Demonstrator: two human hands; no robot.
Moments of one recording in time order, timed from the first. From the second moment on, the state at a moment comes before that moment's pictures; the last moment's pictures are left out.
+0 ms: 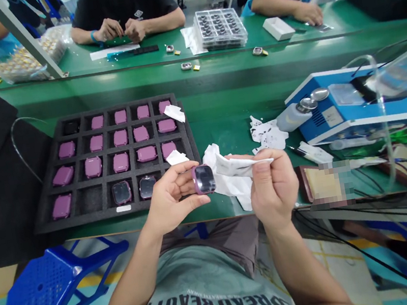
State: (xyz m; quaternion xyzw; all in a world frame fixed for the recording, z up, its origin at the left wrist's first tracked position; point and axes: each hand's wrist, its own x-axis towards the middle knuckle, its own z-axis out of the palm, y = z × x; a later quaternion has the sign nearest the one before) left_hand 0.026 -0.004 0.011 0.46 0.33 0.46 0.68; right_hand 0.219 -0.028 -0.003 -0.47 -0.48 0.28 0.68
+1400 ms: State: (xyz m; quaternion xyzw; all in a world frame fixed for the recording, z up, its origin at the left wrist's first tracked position) left_hand 0.023 -0.001 0.007 0.47 0.31 0.53 0.63; right_hand 0.223 -0.062 -0.026 -0.46 -0.62 0.31 0.56
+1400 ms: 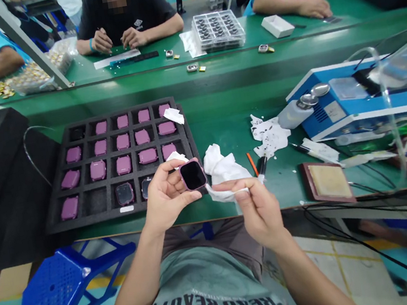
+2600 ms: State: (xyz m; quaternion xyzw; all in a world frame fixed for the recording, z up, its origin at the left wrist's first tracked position) left_hand 0.028 -0.003 0.004 0.51 0.32 0.51 0.62; right_hand 0.182 -0.031 0.012 -0.51 -0.57 0.01 0.64
